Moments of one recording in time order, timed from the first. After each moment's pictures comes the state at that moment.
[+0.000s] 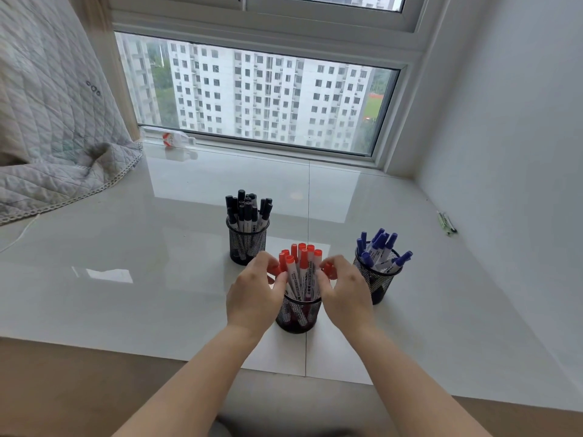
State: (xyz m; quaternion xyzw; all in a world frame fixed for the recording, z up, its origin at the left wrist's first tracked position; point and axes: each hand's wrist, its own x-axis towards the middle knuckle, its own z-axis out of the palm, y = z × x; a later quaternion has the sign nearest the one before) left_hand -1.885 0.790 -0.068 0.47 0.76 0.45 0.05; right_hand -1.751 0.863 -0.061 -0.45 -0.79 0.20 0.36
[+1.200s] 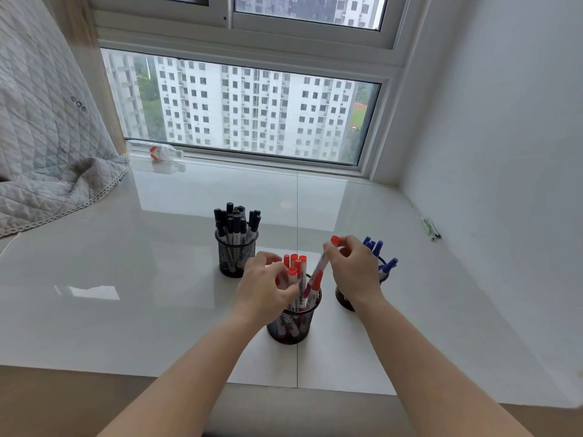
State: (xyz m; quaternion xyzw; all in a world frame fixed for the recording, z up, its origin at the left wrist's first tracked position) left_hand -1.886 0.818 -0.057 0.57 0.72 0.40 0.07; right_hand -1.745 0.888 -0.006 -0.51 -0.70 0.30 0.40
